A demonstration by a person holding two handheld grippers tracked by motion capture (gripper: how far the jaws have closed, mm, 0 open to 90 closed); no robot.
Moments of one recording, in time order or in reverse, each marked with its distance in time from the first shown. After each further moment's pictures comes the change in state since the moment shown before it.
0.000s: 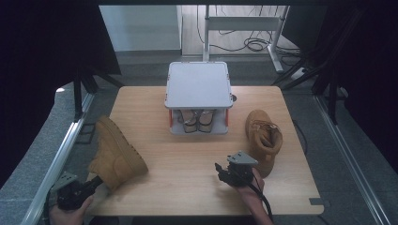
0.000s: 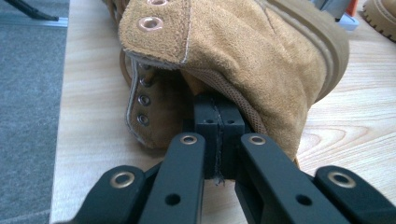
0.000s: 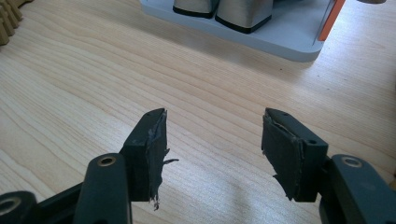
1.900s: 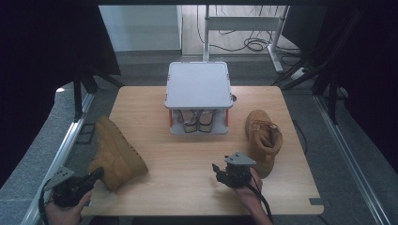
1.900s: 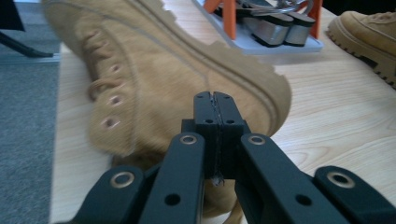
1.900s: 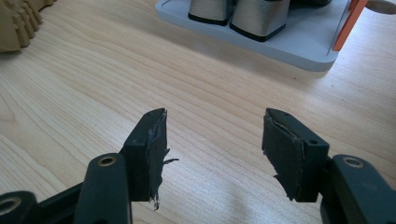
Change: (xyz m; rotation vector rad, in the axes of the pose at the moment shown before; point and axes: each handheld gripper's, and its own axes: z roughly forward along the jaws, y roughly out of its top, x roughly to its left) left arm -0.020 0.027 -0.021 -0.070 -0.022 0.081; right arm 0.006 0.003 -0.001 -0.017 0.035 -0.022
